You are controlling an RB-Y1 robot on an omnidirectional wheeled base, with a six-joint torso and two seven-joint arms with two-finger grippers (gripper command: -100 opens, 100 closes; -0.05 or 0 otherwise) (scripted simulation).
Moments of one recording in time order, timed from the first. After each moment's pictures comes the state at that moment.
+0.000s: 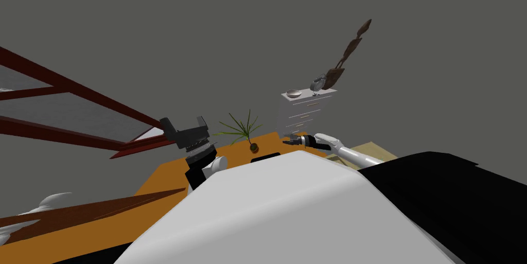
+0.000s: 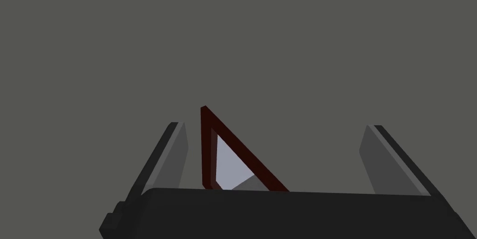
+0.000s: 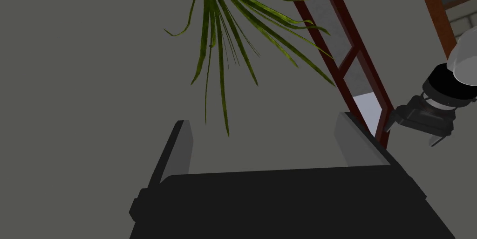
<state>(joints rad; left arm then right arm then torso) 0.49 -0.04 0.05 -2.33 0.11 -0.53 0.15 0.25 -0.97 0.42 -1.52 0.58 -0.90 0.01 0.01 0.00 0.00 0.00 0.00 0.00</state>
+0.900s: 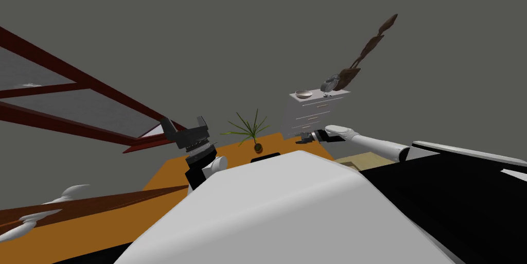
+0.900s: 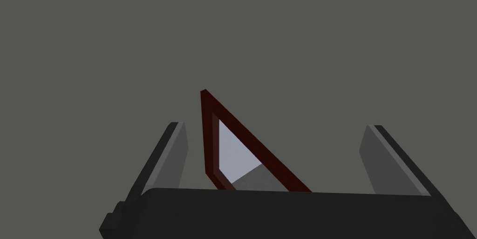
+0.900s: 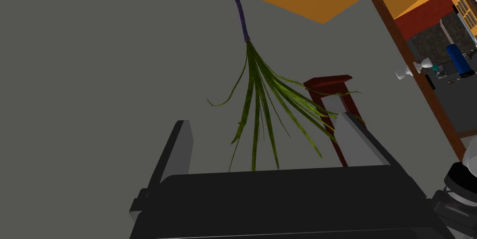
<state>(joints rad) 0.49 -0.04 0.05 -2.33 0.11 -0.53 0.15 0.13 -1.23 0.51 -1.32 0.71 -0.97 -0.01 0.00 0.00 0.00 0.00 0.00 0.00</state>
